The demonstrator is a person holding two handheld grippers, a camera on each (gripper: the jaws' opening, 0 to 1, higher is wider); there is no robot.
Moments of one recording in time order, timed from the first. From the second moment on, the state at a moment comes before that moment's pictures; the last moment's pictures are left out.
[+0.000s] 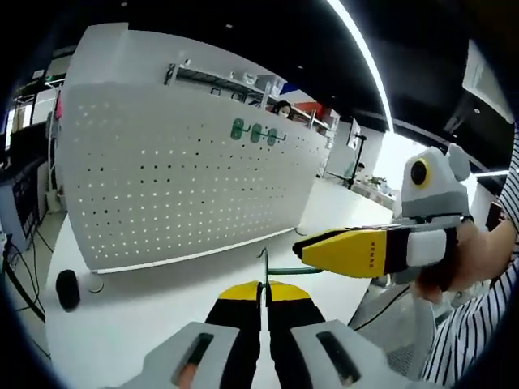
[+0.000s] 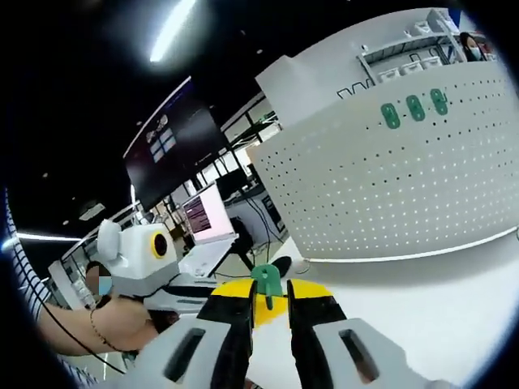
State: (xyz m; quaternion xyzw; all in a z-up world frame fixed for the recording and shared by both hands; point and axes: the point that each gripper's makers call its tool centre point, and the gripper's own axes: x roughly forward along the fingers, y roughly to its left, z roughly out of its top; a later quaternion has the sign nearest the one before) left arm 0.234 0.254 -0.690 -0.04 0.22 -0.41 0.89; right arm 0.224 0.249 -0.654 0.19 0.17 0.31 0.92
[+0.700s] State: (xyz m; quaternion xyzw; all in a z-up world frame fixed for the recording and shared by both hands) left arm 0.233 0.259 -0.685 -0.03 0.19 -0.39 0.90; right arm 0.225 0.267 -0.662 0.21 0.18 0.33 0.90
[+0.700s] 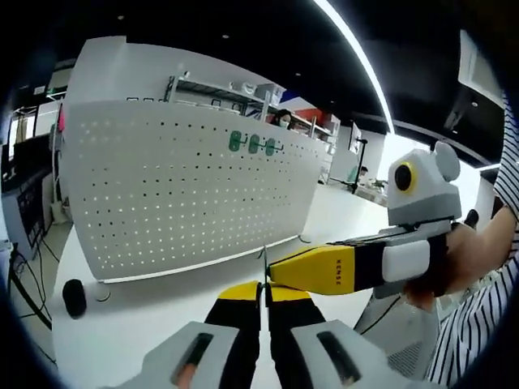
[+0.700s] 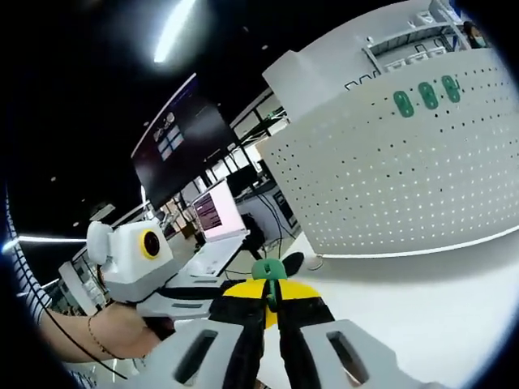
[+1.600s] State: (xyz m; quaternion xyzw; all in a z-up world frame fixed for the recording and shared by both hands) left arm 0.208 0.261 -0.709 -0.04 0.22 -0.42 0.88; right arm 0.211 0.237 -0.673 0.13 0.17 0.35 0.91
